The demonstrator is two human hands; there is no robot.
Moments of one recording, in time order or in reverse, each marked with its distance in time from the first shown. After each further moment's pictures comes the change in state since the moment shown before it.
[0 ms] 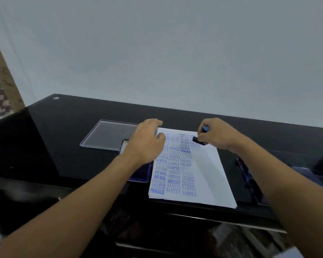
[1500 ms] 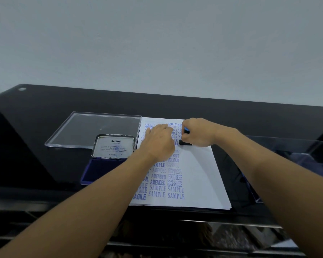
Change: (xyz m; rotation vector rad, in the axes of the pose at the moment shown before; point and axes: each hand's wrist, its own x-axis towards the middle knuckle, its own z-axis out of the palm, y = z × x) left_hand 0.058 -0.006 0.120 0.285 -0.305 0.074; right_hand 0.043 0.032 0.027 -0.330 -0.249 -0.127
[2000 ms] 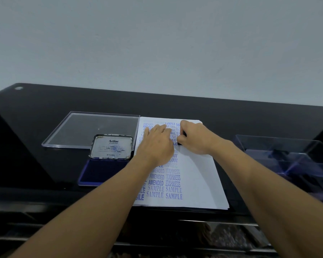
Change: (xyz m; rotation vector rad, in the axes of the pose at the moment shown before) left_hand -0.008 -0.001 0.010 0.061 0.051 0.039; right_hand 0.004 0.008 0.032 0.179 0.158 0.071
